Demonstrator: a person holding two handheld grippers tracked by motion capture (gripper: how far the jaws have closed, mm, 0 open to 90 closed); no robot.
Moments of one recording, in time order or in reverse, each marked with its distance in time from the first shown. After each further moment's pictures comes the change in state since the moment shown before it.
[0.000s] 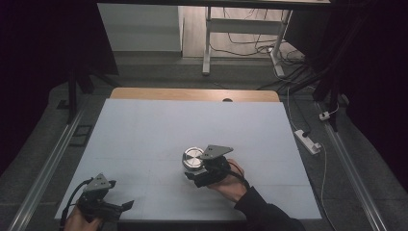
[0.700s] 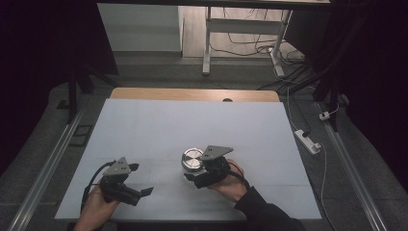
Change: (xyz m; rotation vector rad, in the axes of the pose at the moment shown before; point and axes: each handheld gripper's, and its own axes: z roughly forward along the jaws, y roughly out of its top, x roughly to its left) left arm -0.009 0.064 0.026 -0.090 -0.084 0.179; right arm 0.001 0.000 -0.001 -0.006 0.029 -0.006
